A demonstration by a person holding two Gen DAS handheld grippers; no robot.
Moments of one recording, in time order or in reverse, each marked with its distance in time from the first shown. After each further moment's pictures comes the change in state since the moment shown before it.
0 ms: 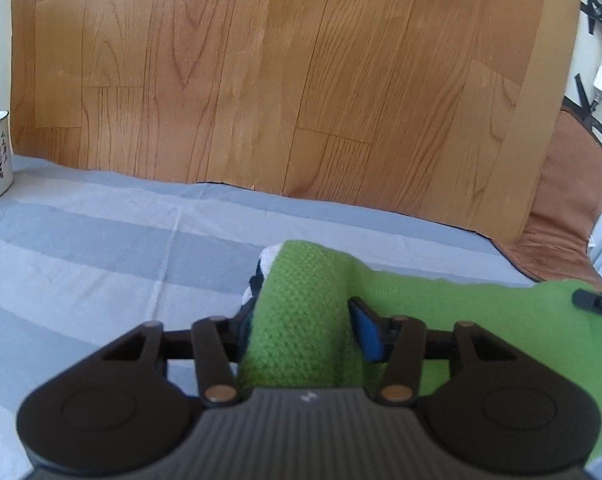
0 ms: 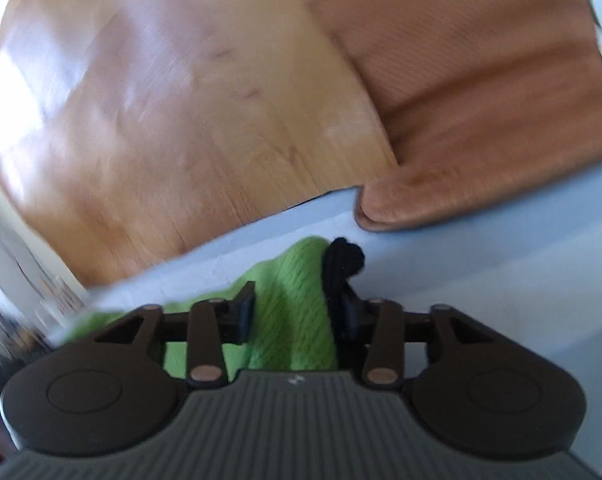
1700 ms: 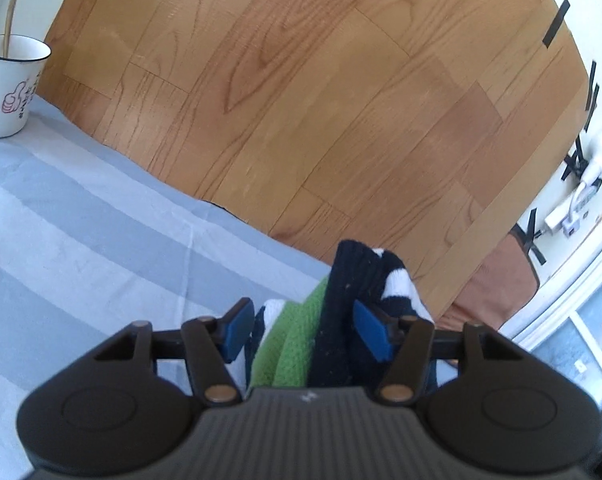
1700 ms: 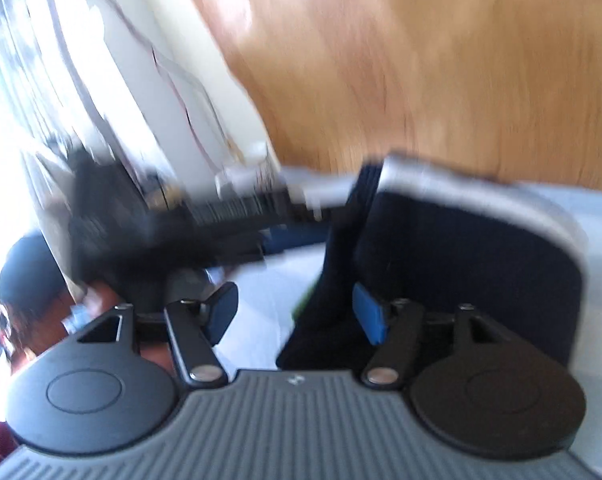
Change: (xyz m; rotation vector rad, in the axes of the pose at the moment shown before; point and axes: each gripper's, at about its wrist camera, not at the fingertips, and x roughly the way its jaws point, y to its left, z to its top) left arm -0.029 0.083 -0.001 -0.318 -0.072 -0.280; right arm 0.042 0.282 -0.090 -0.515 0.205 0.371
